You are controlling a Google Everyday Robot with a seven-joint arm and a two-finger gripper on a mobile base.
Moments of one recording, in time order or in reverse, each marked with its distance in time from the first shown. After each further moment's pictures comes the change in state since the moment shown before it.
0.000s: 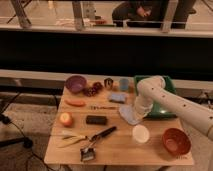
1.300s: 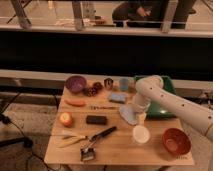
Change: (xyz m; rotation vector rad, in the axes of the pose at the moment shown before) arm -0.014 -0.015 0.001 0.043 -0.029 -0.090
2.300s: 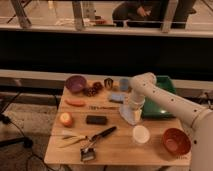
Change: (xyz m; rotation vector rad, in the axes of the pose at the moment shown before) arm 0.001 -0.035 0.023 -0.039 -0.004 0.028
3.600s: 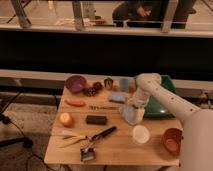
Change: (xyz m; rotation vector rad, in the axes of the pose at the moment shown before) arm 0.032 0.002 0.023 -0.070 -0.085 0.096
